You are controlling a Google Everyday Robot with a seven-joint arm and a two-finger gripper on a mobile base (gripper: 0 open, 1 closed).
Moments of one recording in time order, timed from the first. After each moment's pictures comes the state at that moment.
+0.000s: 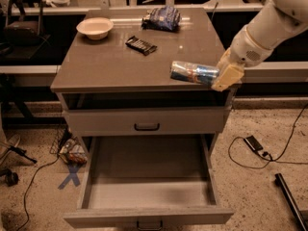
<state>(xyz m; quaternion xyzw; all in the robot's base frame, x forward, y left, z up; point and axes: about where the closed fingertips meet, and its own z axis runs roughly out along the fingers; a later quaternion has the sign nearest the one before) 0.610 -0.199 0.860 -0.60 0.77 0.08 0.21</state>
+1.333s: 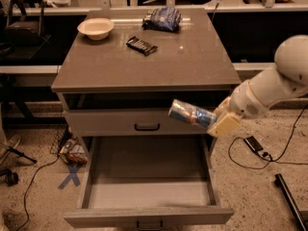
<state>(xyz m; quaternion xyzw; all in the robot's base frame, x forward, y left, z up) 0.529 -0.188 0.762 -0.56 0.78 0.19 0.21</state>
